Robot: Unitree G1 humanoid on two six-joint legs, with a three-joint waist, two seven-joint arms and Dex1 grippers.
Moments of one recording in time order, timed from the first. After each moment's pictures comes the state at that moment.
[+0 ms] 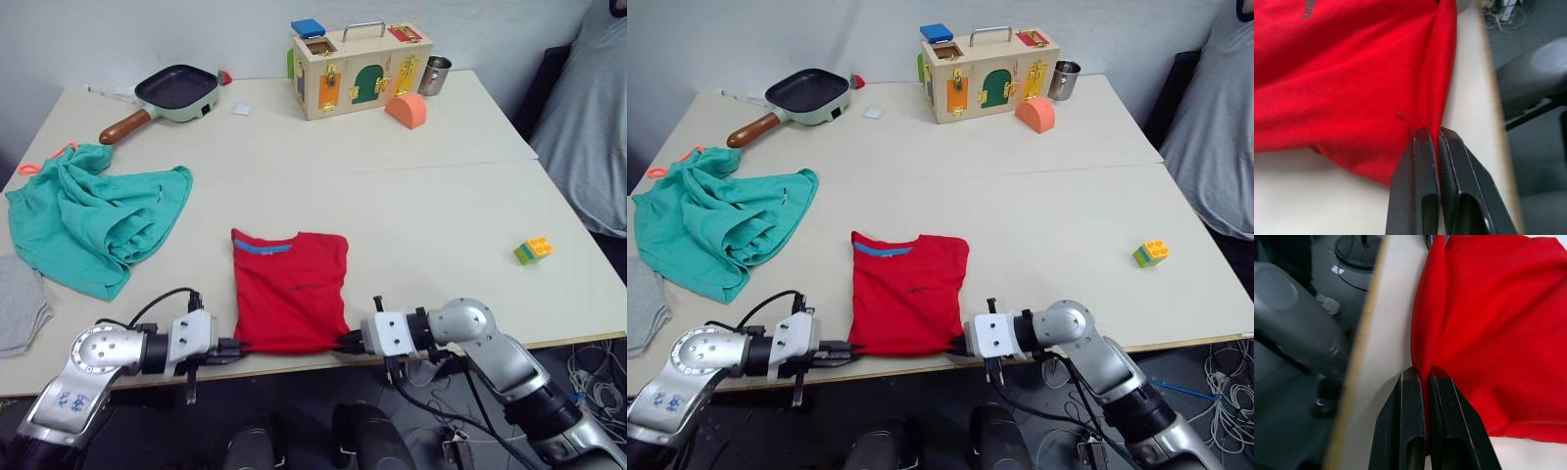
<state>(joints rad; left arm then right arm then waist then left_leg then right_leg) 0.11 0.83 0.02 -0.28 -0.31 0.09 -1.09 -0.27 -0.64 0.38 -0.19 0.07 -0.01 1.17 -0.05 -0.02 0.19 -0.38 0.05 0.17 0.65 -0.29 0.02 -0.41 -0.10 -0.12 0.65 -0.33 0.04</state>
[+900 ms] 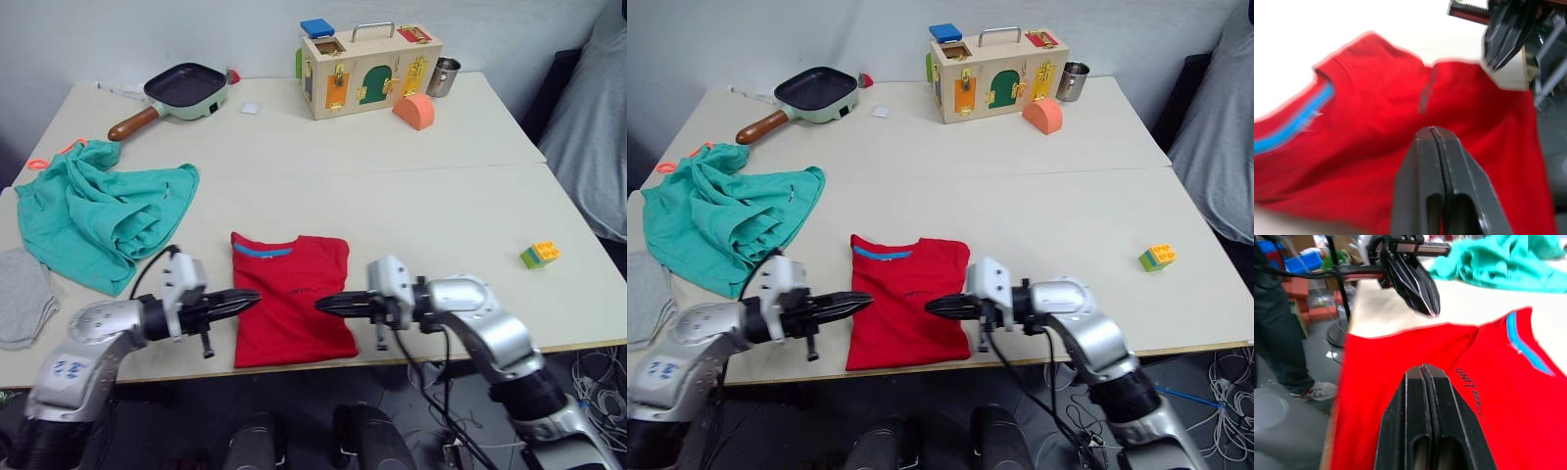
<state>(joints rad) -0.09 0.71 0.03 -0.26 -0.46 0.38 -0.92 -0.42 -0.45 0.36 -0.13 0.27 0.22 1.06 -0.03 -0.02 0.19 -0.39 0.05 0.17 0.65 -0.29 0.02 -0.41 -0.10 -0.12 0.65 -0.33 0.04</state>
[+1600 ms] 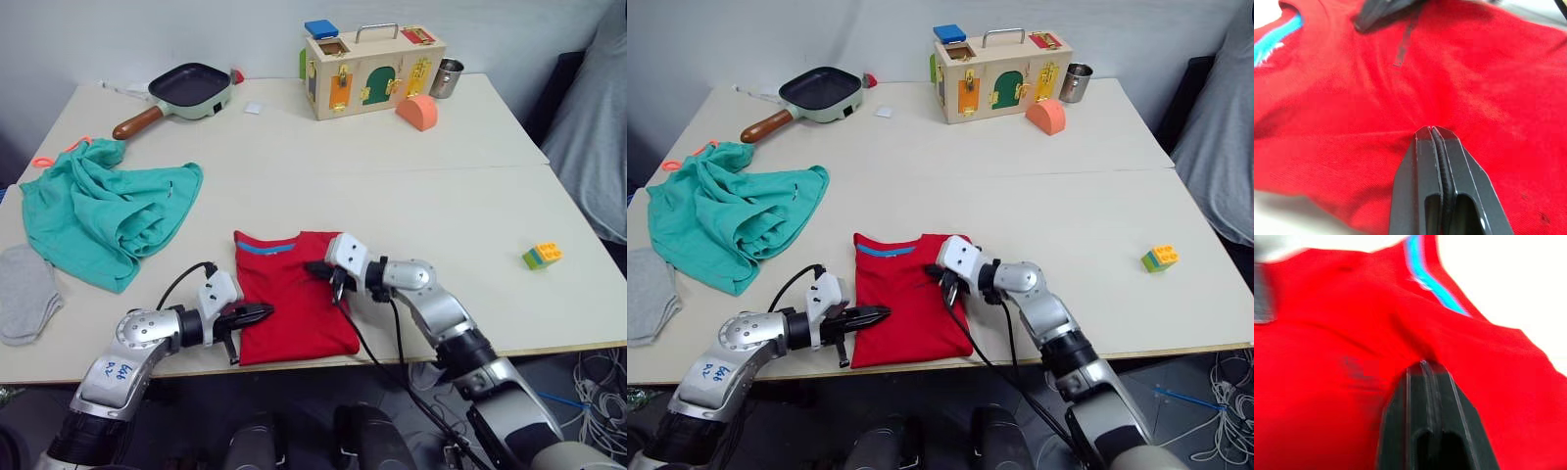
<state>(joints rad) -0.09 0.64 -0.05 -0.22 -0.32 0.36 -0.84 -0.65 -0.30 0.31 0.42 0.04 0.01 0.80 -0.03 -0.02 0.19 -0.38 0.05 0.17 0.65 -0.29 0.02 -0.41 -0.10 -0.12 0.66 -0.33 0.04</state>
